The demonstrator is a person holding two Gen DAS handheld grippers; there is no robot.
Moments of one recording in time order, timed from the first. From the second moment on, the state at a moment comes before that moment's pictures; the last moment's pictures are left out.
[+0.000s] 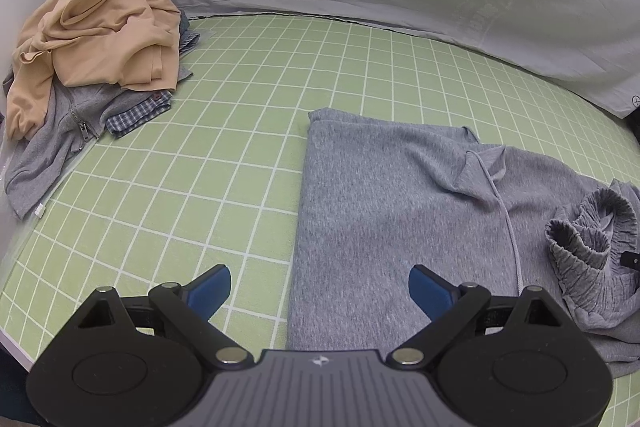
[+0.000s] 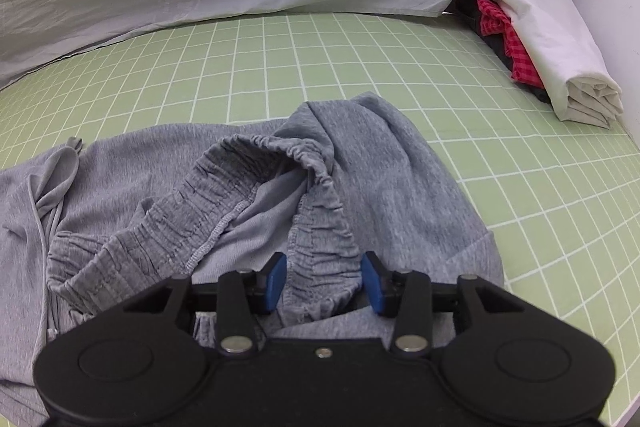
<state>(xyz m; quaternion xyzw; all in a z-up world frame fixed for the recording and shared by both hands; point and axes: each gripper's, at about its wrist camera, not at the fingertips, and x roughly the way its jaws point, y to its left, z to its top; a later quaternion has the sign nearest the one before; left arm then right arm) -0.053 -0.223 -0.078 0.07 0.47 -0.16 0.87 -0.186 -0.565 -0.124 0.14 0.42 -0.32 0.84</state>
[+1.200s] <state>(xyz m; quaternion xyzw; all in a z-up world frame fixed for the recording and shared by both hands) -0.051 -0.218 -0.089 0.07 0.49 -0.13 0.86 -0.147 -0.531 -0.101 0.21 0.39 -0.19 0.88</state>
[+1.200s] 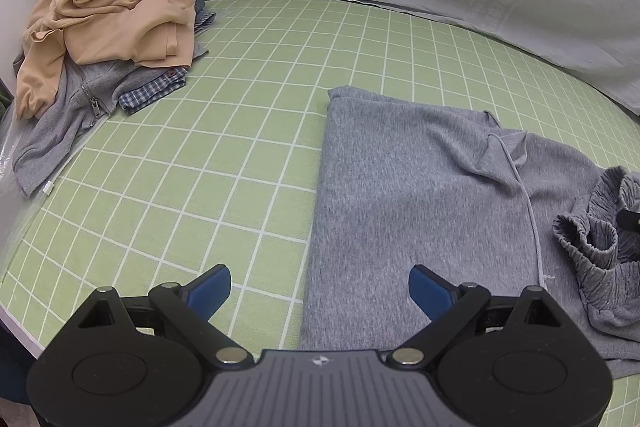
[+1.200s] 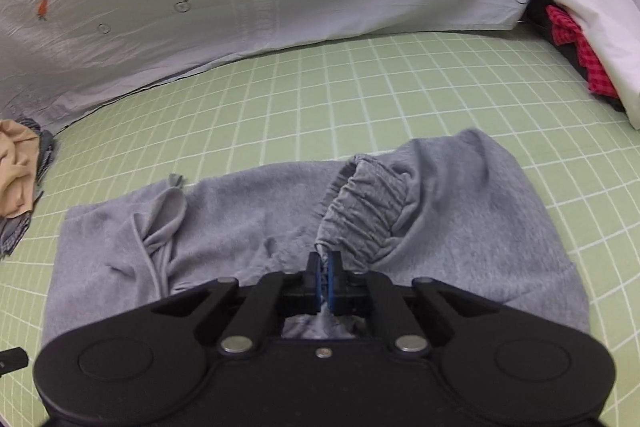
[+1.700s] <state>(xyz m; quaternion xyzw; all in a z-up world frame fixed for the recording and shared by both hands) 0.004 -0.215 -0.107 0.05 0.51 -0.15 0.84 -0.196 -0.511 -0.071 0.10 0.35 -0.43 0.83</state>
